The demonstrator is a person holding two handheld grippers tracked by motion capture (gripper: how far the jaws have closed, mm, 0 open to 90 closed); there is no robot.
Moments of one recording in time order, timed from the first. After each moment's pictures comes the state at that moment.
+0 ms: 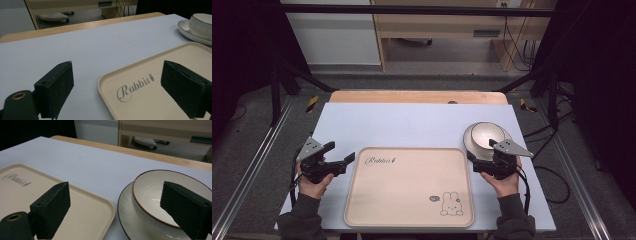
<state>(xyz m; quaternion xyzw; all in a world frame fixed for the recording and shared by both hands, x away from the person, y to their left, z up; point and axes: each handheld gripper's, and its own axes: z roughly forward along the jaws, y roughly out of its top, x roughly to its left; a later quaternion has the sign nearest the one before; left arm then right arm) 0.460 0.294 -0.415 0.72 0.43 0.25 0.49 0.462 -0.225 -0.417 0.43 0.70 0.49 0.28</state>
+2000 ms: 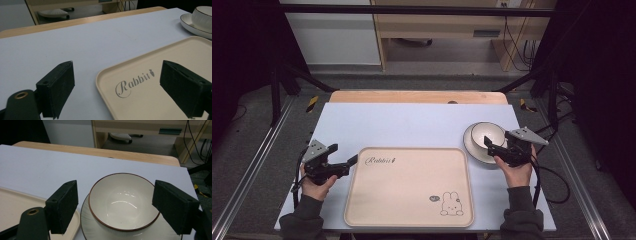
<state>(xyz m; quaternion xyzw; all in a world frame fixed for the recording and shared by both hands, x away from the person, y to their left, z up) 0.459 0.288 -0.421 0.72 0.43 0.25 0.48 0.483 -0.257 -0.395 0.51 0.66 0.45 0.31</state>
